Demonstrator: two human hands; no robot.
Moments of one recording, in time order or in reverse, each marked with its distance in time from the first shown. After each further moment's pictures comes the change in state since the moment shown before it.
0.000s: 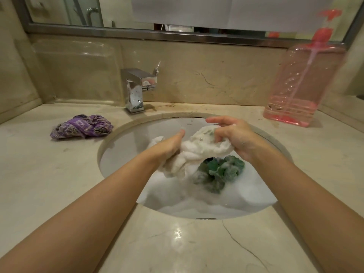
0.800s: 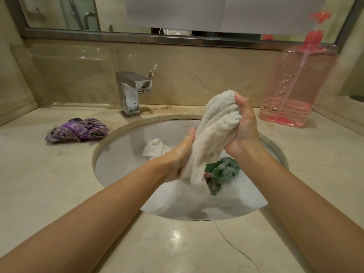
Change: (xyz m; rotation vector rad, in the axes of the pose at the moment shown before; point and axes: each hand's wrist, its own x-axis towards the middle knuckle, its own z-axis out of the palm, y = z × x) left_hand -0.080 0.030 0.026 -0.271 -0.385 0.146; right_hand -0.004 -0.015 0.004 0.879 0.004 -0.101
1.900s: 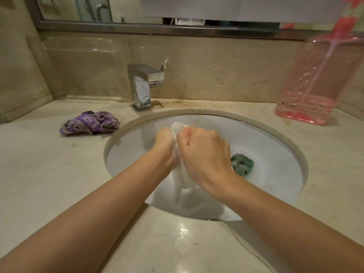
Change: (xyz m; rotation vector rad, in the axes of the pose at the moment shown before) left_hand -0.006 0.011 -0.023 -0.437 0.552 0.048; right_hand -0.044 0.062 0.046 -1.690 -0.024 -0.471
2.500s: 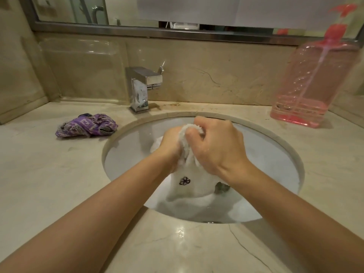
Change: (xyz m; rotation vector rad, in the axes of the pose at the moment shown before) left_hand -0.009 -0.001 0.007 0.312 -0.248 0.219; right_hand 0.003 0.011 -0.024 0.069 0.083 -0.146
